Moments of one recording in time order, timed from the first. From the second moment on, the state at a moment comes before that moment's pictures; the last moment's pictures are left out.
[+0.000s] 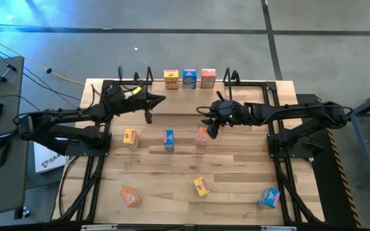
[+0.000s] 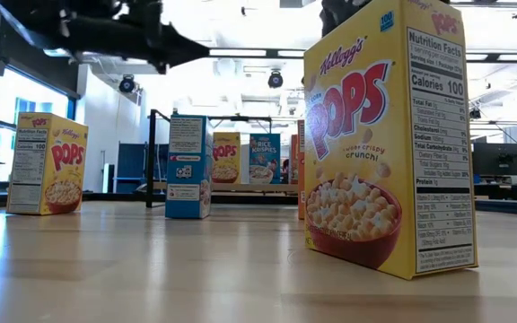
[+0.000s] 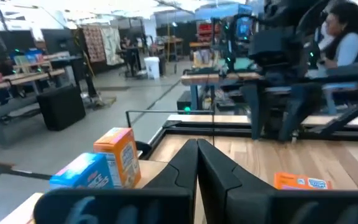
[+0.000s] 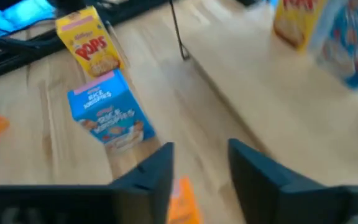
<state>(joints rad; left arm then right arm) 0.43 1.01 0.47 0.58 0.15 0.11 -0.06 1.32 0.98 -0.29 0.20 0.39</state>
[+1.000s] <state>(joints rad) 0.47 0.92 0.37 0.58 0.14 0.12 0.01 1.75 1.46 -0.96 0.13 1.42</state>
